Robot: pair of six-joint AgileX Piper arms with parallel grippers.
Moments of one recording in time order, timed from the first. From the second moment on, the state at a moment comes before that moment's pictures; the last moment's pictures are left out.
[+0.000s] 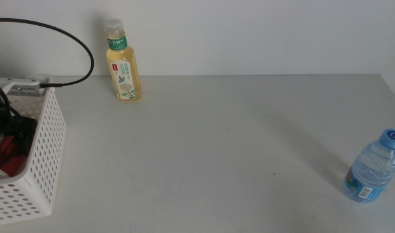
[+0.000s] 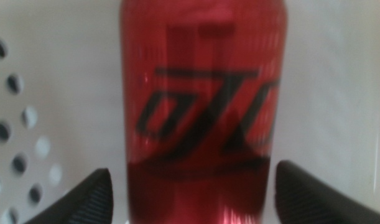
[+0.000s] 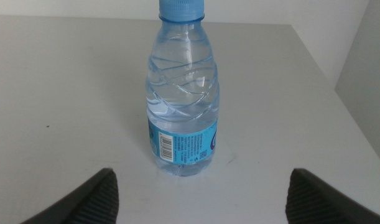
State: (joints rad) left arm 0.25 2.01 -1.50 0.05 1.05 0.24; right arm -0.02 -0.01 0.03 0.01 0.34 -0.03
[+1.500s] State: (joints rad) left arm -0.31 1.36 -1.01 -0.15 0.39 0.22; right arm -0.02 -0.01 0.03 0.01 0.34 -0.03
